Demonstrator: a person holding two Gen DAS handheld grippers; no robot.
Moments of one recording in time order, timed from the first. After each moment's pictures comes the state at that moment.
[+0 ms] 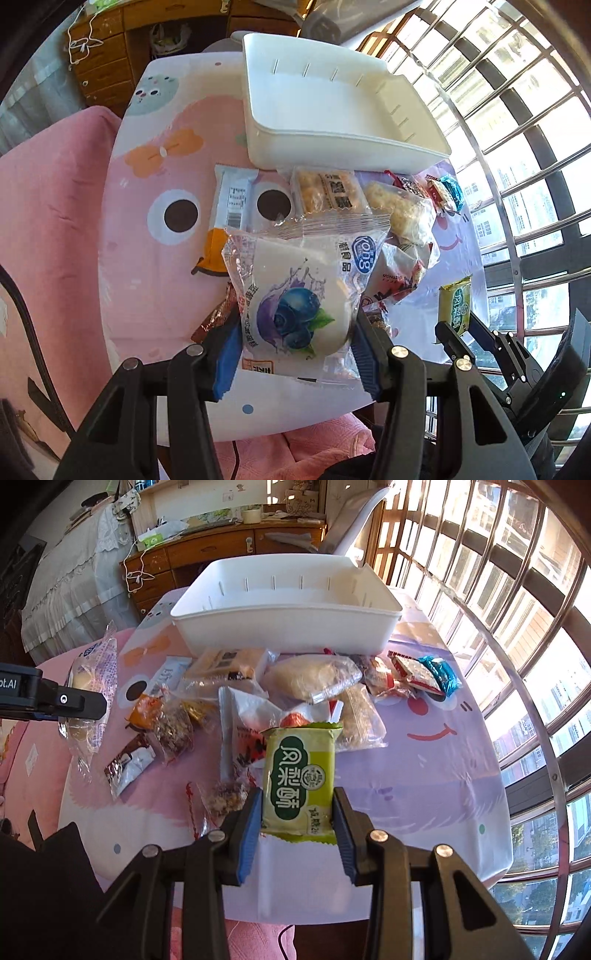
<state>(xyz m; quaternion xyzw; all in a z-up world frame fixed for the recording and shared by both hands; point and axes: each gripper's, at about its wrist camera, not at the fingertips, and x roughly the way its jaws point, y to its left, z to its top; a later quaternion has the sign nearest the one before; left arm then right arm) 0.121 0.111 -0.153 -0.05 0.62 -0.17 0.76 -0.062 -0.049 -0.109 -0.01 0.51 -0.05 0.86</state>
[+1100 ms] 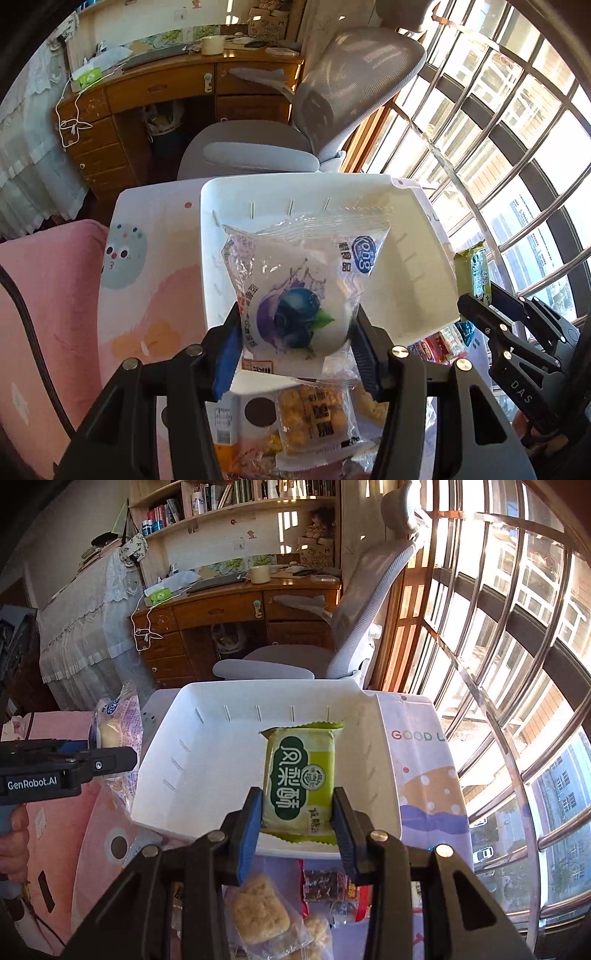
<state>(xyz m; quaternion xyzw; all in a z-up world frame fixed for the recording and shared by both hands) 0.323 0.032 -0.100 -0.02 0.52 -0.15 0.84 0.153 -0.130 -0.055 0.00 0.45 0.01 0.89</state>
